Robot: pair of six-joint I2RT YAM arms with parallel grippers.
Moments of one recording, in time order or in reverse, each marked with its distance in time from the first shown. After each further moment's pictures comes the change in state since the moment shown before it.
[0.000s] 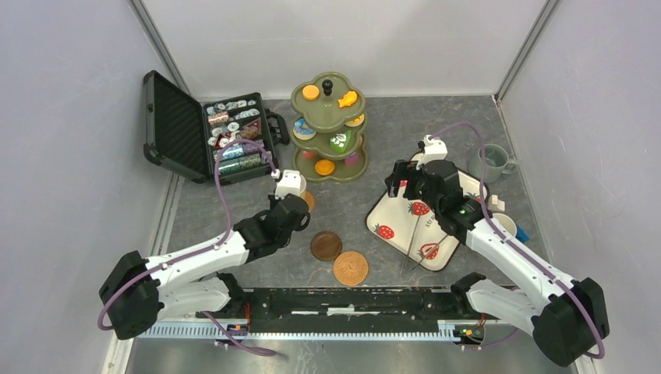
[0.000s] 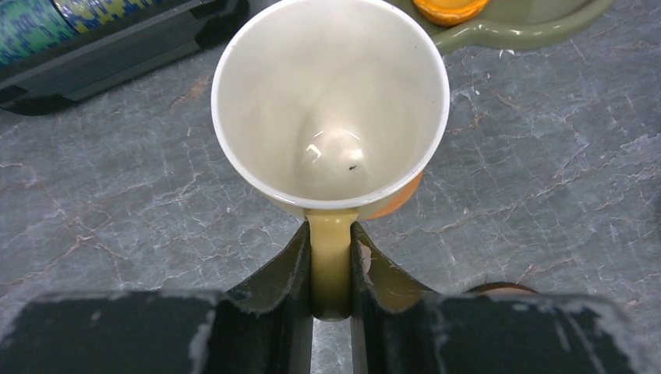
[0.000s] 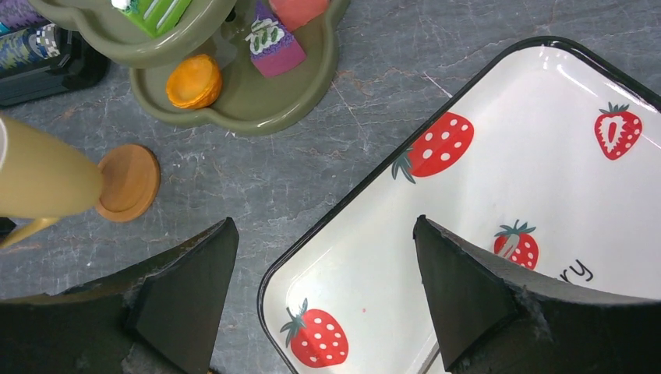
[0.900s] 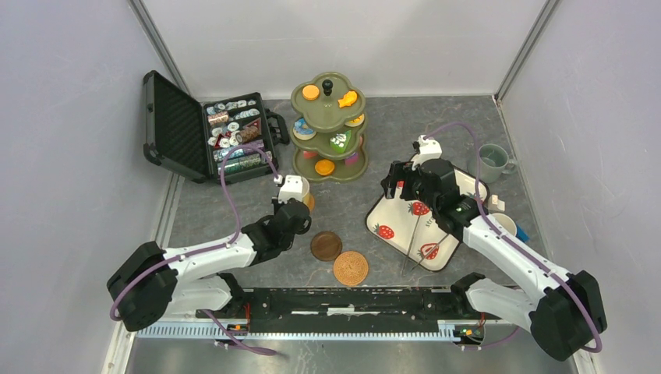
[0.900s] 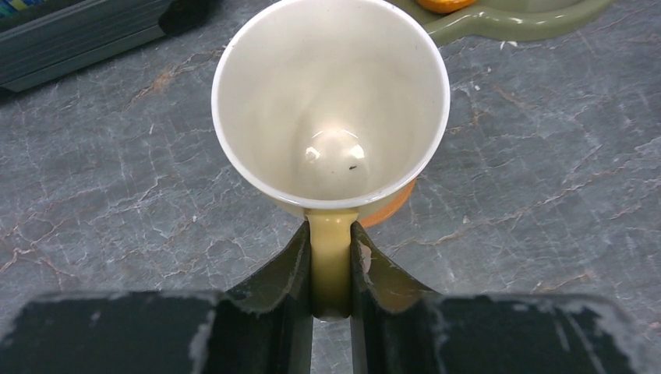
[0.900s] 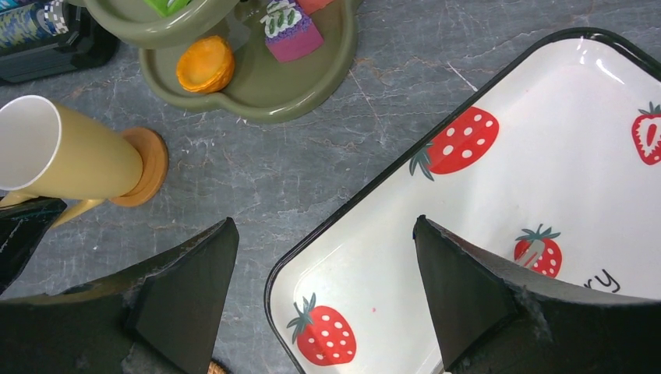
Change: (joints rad) left arm 0.016 0.081 -0.127 0.265 0.032 0.008; right arm -0.001 0.036 0.000 0.018 -0.051 -0.007
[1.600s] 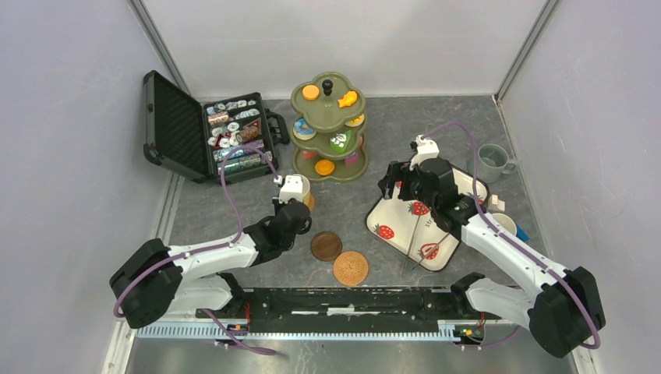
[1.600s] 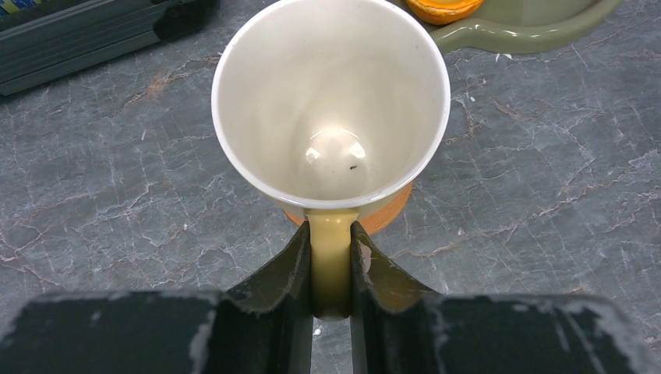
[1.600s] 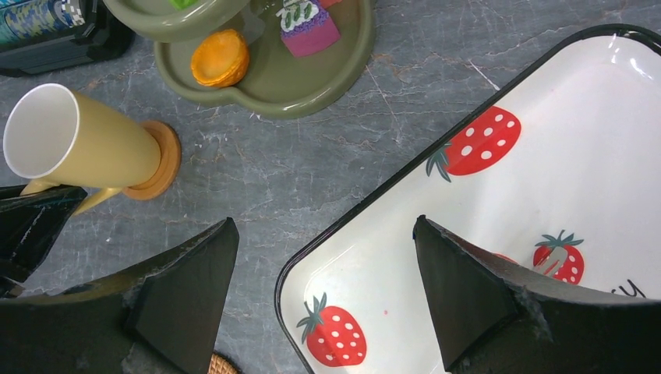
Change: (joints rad) left arm 0.001 0.025 -0.025 0.067 -0.015 -0.001; right arm 0.000 0.024 0.000 0.020 -0.044 0.008
